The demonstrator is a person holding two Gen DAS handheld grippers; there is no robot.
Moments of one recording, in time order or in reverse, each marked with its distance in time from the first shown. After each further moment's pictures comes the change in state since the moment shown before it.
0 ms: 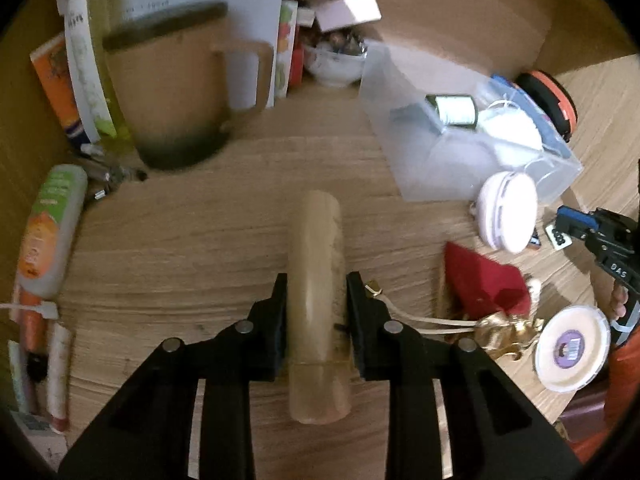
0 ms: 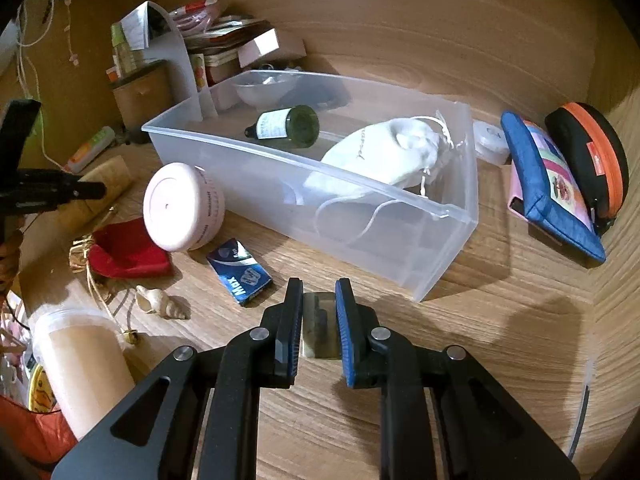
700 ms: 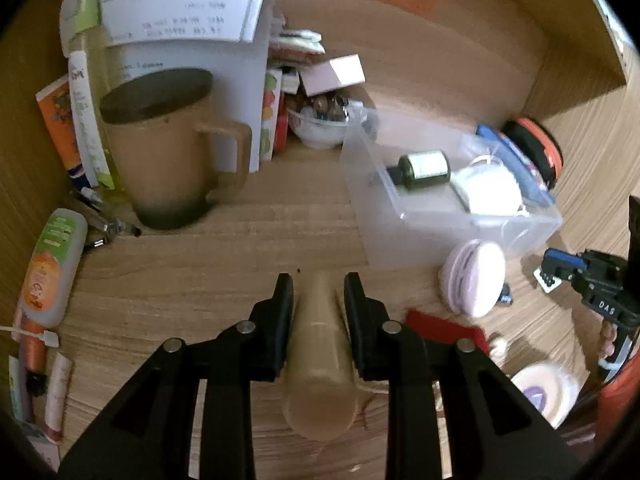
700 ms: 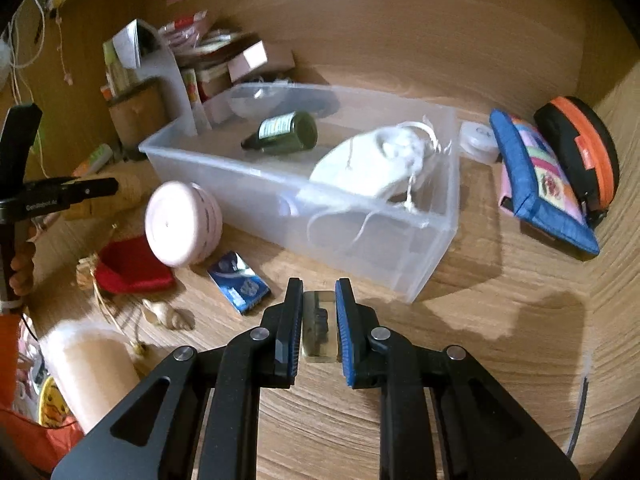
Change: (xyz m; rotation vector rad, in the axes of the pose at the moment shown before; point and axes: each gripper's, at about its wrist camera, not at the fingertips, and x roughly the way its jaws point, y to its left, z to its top) left arm -0.024 -0.014 0.018 -0.036 -0.174 -0.036; right arm -0.015 -0.004 0.008 0.053 -0.033 -0.001
